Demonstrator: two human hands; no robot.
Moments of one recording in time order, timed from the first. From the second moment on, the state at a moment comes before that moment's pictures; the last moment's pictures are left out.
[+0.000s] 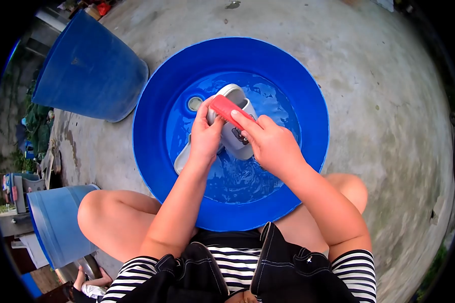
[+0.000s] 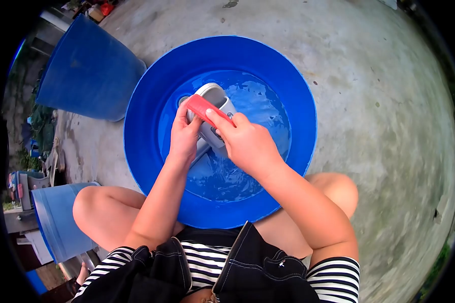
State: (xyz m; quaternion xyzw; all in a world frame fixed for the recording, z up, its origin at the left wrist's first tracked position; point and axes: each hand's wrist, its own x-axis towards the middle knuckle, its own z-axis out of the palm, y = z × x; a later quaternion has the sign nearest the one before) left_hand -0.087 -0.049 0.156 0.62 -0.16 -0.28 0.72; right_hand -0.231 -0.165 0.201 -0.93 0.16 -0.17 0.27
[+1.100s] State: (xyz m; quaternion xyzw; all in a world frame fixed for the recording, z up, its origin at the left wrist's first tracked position) left_hand -0.106 -0.022 0.162 0.80 -0.28 -0.08 0.52; right_hand -0.244 -0.169 0.201 -0.92 0.17 -0.21 0.28
